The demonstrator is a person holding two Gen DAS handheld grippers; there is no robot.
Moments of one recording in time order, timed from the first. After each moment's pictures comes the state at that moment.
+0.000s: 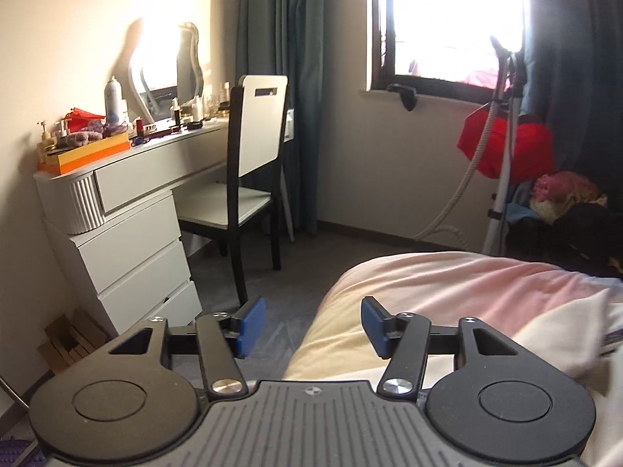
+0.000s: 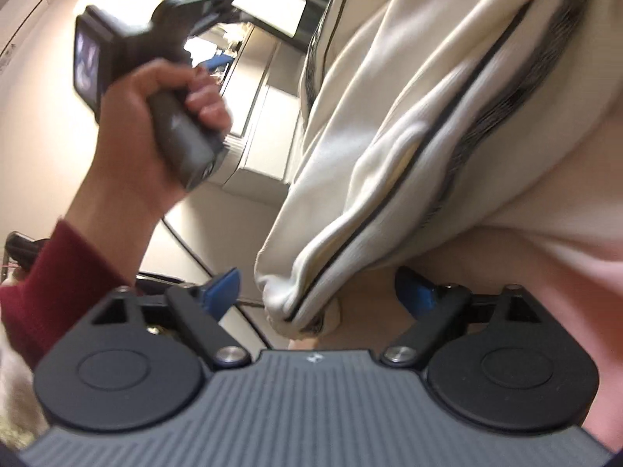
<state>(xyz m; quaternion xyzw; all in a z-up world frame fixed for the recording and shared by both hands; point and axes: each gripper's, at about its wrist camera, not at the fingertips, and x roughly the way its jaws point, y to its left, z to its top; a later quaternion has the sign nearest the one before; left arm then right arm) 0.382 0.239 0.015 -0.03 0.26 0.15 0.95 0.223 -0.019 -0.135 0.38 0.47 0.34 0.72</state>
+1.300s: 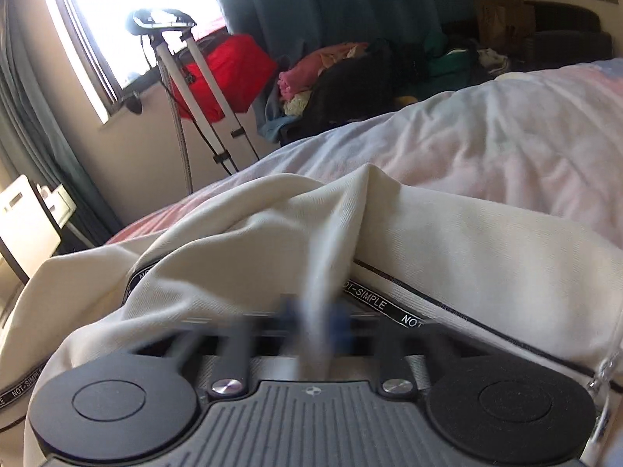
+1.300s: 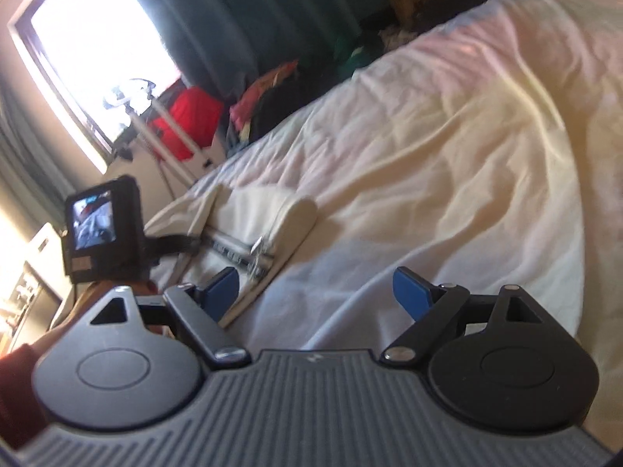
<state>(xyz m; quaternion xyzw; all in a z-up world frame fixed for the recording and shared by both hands) 0.471 -0.226 -0.119 0.22 0.32 -0.07 0.92 0.196 -0.396 -0.130 0.32 0.23 -0.09 0.92</state>
